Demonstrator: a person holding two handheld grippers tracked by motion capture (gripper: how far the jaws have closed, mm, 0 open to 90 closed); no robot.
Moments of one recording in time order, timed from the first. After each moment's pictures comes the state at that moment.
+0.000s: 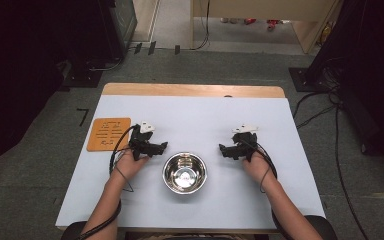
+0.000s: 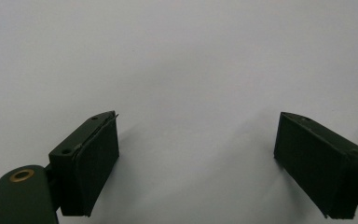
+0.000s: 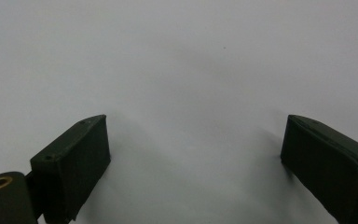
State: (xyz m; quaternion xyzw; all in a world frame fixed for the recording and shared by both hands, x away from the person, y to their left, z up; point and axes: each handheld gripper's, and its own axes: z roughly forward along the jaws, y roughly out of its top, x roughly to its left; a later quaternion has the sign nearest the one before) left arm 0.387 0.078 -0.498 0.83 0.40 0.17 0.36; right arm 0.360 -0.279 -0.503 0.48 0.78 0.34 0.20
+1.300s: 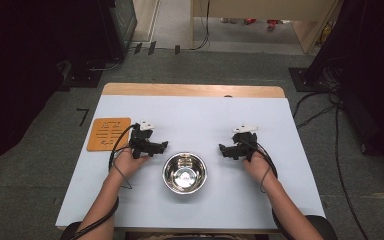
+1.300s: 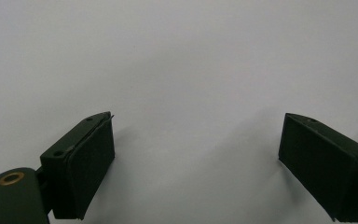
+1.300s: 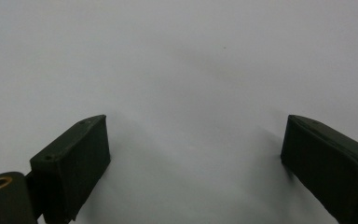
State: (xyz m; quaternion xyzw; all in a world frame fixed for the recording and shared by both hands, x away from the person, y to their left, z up) left arm 0.390 0.076 -0.495 0.82 0.42 0.16 0.35; right arm 0.360 -0.279 -0.503 0.48 0.78 0.34 0.20
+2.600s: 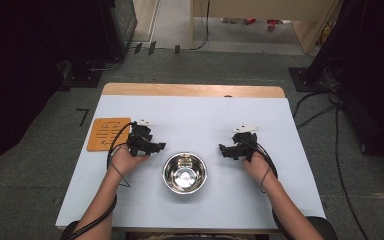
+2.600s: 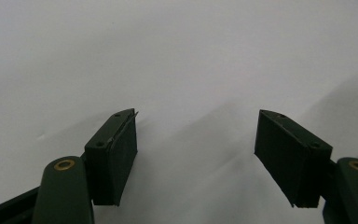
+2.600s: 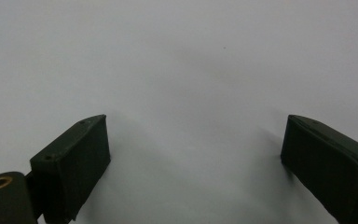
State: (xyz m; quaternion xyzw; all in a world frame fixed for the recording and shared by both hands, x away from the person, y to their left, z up) left arm 0.390 0.083 -0.478 0.84 0.43 0.07 0.33; right arm 0.360 -0.279 -0.503 0.48 0.78 0.34 0.20
